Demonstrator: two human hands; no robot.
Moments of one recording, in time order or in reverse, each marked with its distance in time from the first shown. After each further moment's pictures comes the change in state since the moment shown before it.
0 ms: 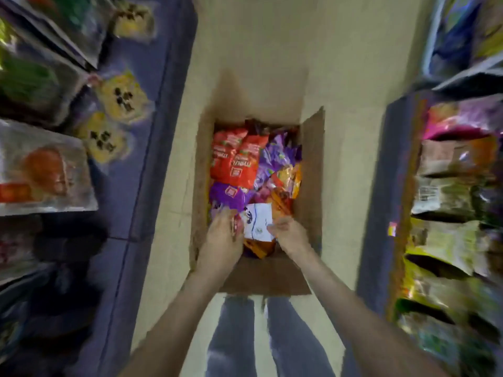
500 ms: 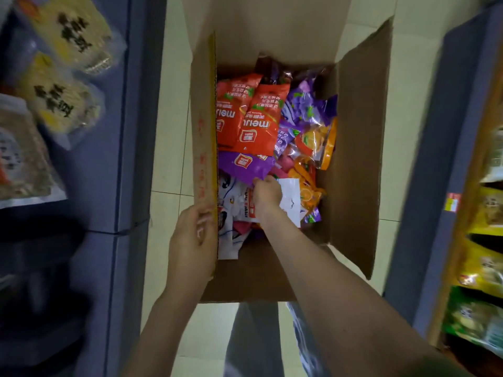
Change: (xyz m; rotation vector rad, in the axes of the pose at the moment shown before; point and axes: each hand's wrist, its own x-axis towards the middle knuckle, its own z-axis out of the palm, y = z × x) left_hand 0.041 -0.104 -0.006 -0.204 0.116 -0.088; right_hand 0.142 -0.006 0.149 0.384 0.189 0.177
